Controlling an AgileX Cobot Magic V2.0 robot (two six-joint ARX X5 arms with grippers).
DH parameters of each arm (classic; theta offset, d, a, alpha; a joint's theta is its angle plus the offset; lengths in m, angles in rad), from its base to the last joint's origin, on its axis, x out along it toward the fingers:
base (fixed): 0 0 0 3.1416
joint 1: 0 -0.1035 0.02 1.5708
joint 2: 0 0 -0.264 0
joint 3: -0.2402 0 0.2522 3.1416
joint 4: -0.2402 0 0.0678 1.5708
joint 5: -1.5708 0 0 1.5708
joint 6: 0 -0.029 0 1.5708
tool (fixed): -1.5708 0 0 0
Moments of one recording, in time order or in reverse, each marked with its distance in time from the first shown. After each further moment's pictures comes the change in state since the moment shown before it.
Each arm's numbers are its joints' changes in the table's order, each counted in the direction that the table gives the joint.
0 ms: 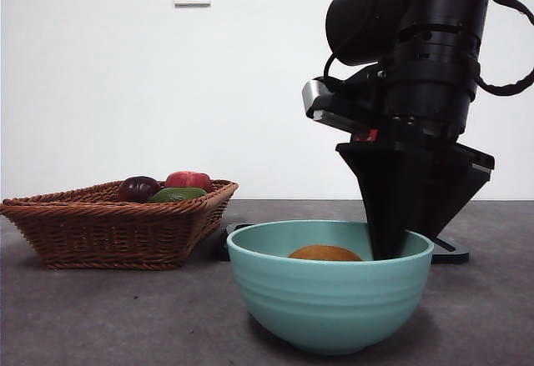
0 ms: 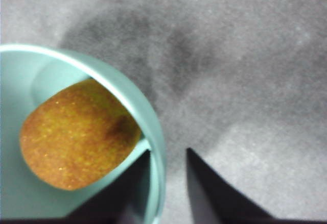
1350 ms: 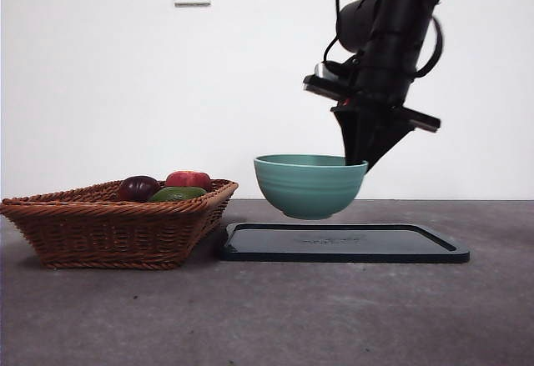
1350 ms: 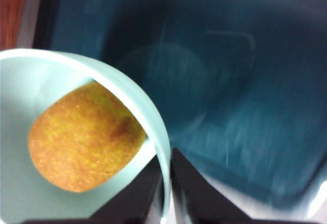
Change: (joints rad) left arm 0.000 0.000 0.000 0.000 0.000 0.000; right arm 0.253 0.386 -0.697 -0.208 -0.018 0.043
